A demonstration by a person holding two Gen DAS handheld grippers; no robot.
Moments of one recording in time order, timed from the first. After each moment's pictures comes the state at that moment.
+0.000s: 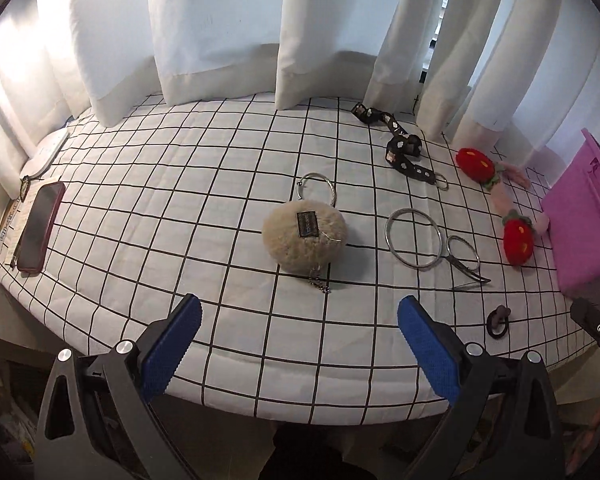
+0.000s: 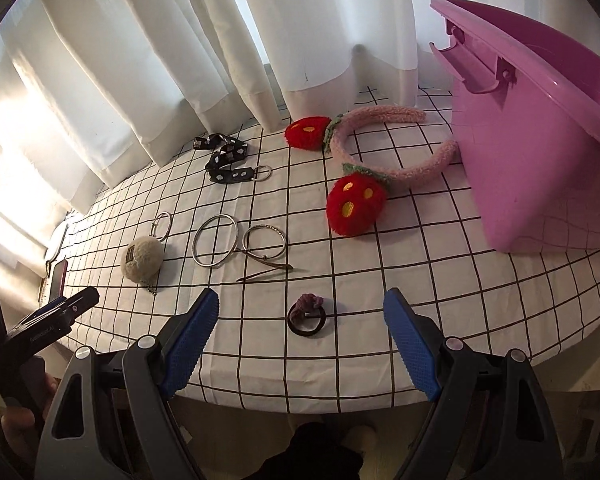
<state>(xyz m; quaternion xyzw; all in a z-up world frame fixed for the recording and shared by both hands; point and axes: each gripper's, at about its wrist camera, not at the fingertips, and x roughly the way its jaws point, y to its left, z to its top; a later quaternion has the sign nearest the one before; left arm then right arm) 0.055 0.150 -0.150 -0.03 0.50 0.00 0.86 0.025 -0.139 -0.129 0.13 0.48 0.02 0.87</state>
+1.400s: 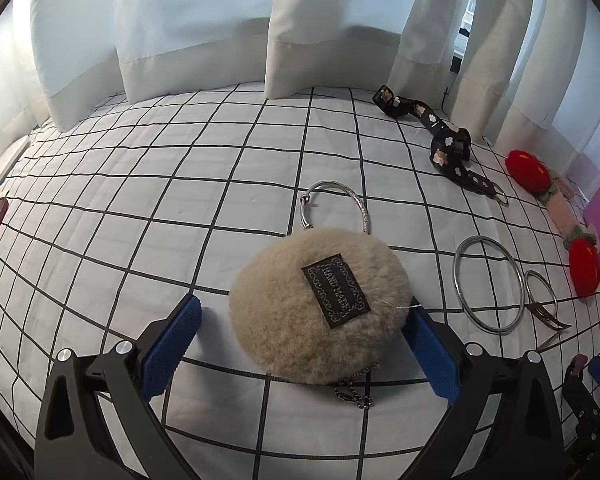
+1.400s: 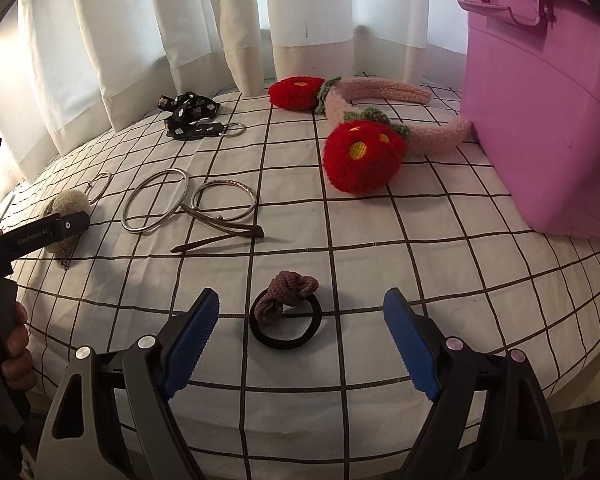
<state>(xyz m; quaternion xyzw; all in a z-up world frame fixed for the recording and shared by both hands) 0.130 0.154 -0.242 -0.02 0.46 -0.02 0.89 0.033 -0.102 -0.228 0.05 0.44 -0.05 0.89</state>
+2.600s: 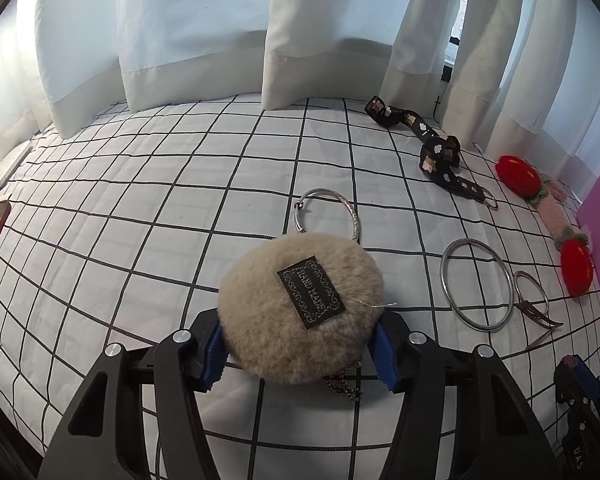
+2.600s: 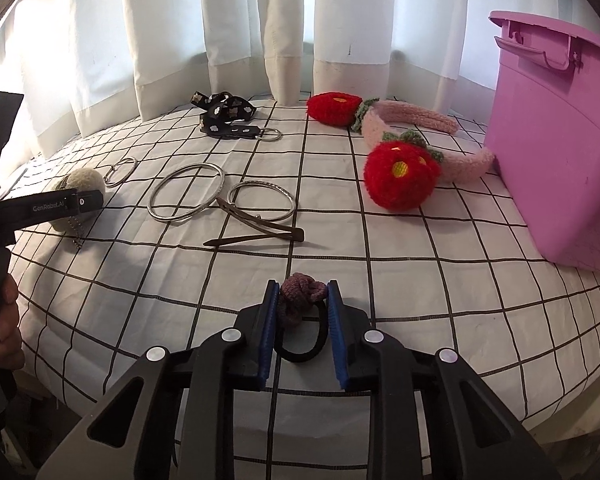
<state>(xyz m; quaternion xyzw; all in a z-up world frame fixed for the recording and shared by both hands) 0.118 0.152 -0.234 -0.03 0.44 -0.02 0.90 0.028 -0.079 -0.227 0.00 0.41 -0.02 0.91</state>
